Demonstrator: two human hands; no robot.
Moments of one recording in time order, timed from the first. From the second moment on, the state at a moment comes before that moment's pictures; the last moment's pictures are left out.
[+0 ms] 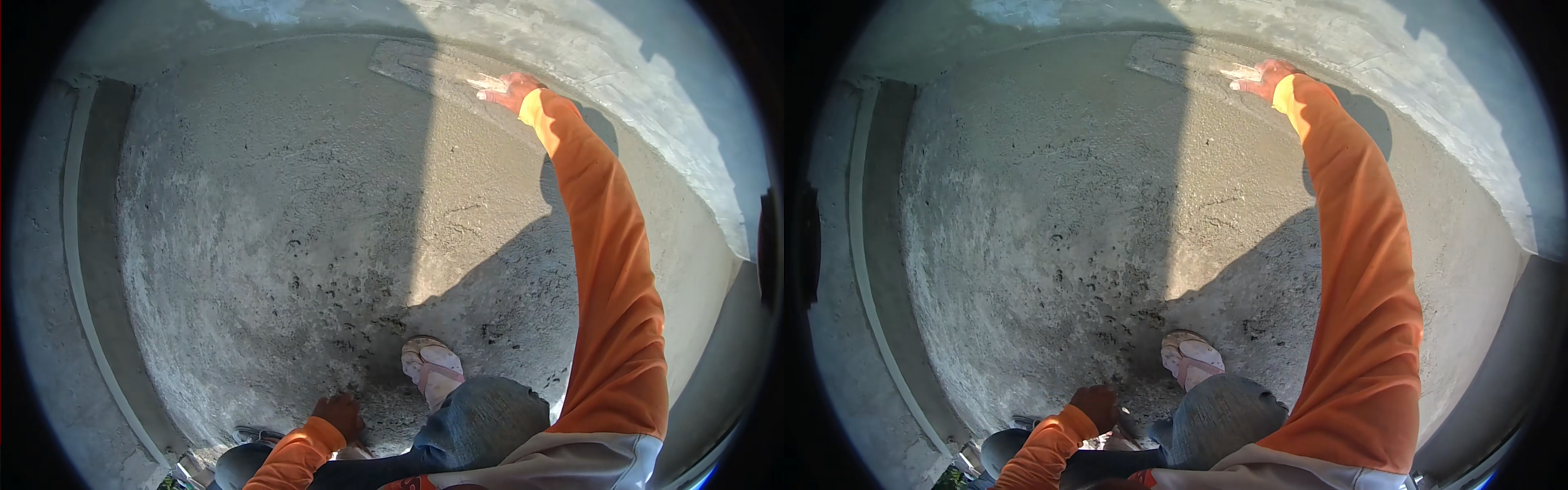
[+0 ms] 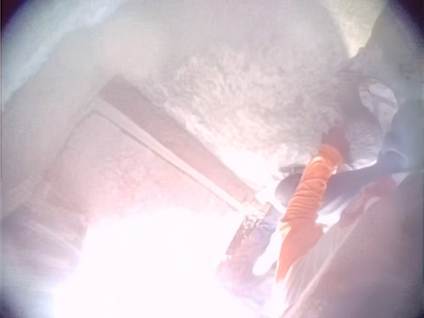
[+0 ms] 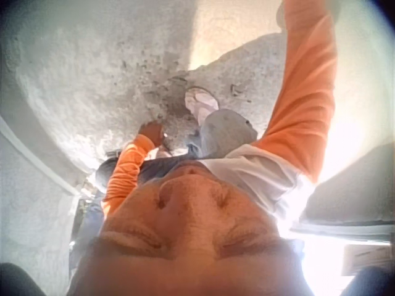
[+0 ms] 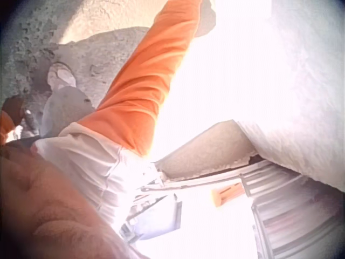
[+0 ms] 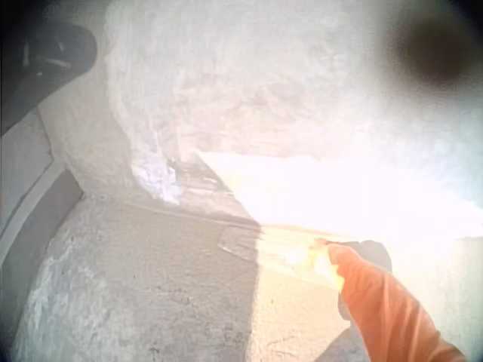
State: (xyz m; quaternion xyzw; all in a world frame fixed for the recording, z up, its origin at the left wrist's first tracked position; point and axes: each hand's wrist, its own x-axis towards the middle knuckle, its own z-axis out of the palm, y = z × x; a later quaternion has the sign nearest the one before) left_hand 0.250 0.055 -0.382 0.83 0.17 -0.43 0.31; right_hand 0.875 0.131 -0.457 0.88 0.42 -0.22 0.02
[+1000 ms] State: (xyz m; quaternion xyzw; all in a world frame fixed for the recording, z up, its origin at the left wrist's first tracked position) left_hand 0.373 0.208 -0.292 0.94 0.08 -0.33 0.07; right_hand 0.836 -0.218 -0.474 0.99 0.07 -0.12 -0.05
